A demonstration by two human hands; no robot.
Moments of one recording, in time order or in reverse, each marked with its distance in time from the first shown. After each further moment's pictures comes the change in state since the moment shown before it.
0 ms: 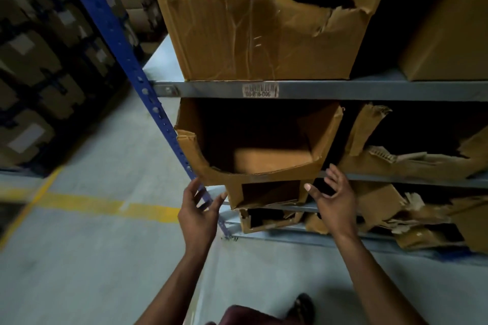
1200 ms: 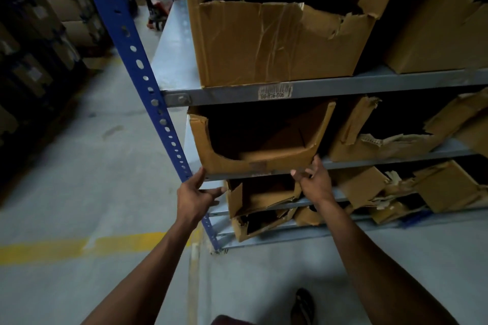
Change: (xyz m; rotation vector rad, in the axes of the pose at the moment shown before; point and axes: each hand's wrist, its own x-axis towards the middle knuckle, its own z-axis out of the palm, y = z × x) left_hand 0.116 -0.013 -0.025 0.009 -0.529 -0.072; right_hand 0.019 -0.005 0.068 -0.107 0.036 0.153
